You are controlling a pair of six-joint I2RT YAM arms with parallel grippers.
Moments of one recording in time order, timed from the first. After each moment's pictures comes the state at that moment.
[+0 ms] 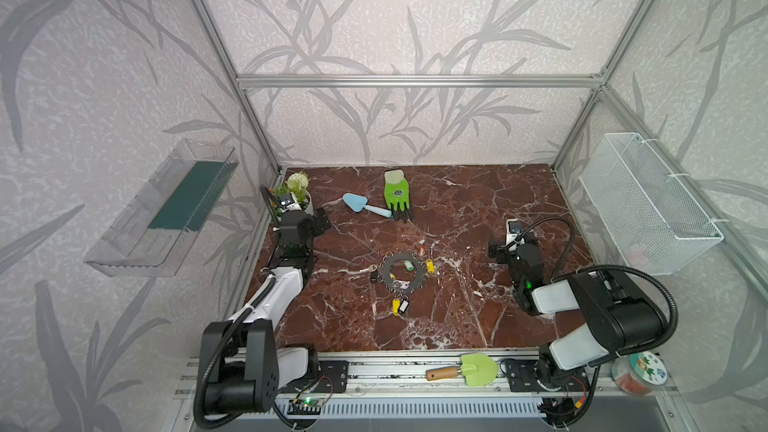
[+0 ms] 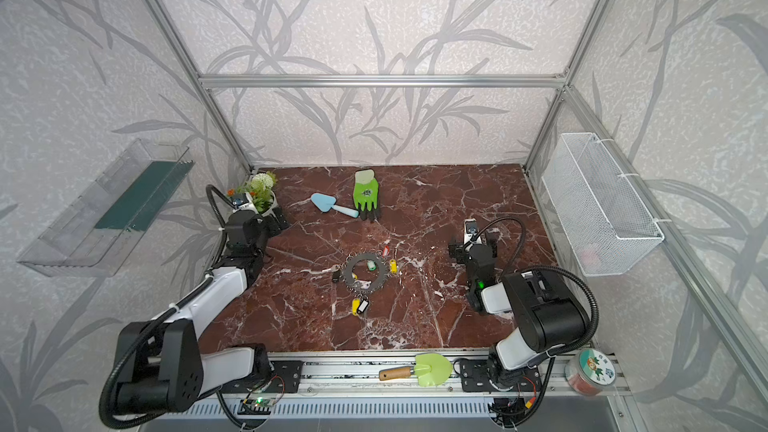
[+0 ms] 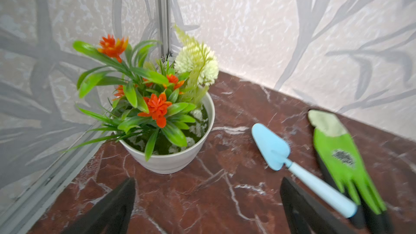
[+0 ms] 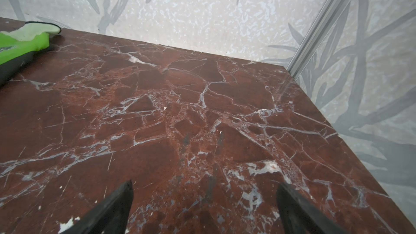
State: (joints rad) left arm 0.03 1.20 0.61 0.25 -0.21 -0.34; right arm 0.23 1.57 0.26 1.07 0.32 -0.10
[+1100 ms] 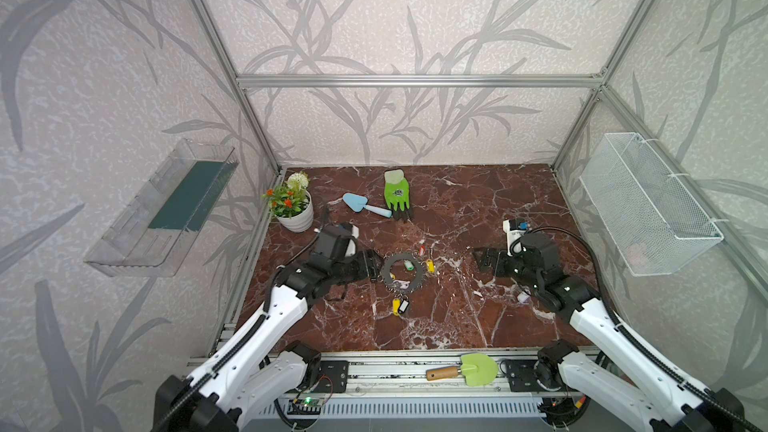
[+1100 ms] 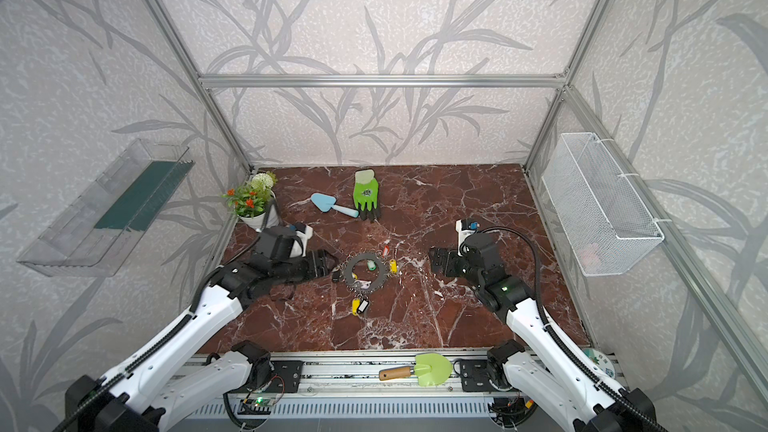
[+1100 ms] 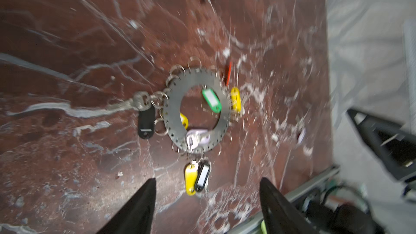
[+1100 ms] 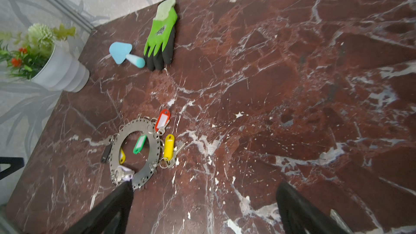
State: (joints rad) left arm -0.51 1.01 0.78 -0.65 0.21 -0.65; right arm 0.41 0.86 0.59 -0.35 -0.09 0.45
